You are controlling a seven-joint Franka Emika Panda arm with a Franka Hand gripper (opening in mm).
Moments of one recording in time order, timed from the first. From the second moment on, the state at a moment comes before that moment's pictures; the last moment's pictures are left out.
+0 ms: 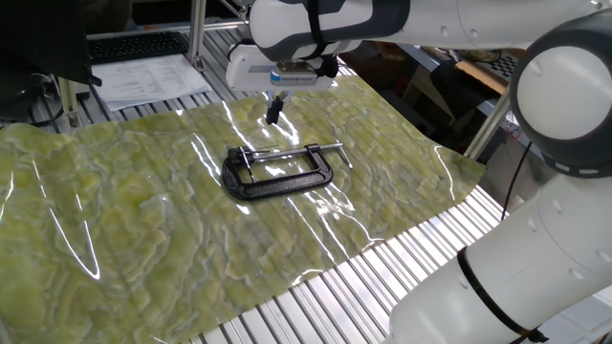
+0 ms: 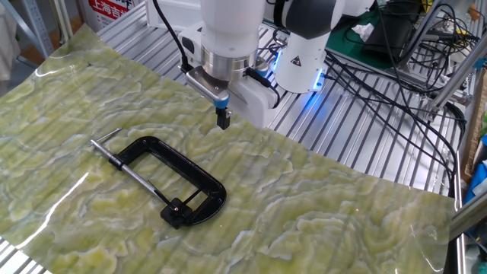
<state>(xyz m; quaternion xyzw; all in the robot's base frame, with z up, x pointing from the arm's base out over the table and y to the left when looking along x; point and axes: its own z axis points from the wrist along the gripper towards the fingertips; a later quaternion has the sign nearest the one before) 0.499 0.001 0.298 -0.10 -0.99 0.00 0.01</state>
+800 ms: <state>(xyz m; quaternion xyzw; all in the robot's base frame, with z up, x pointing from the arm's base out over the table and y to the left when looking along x) 0.500 0.001 0.298 -0.11 -0.99 0.00 0.00</state>
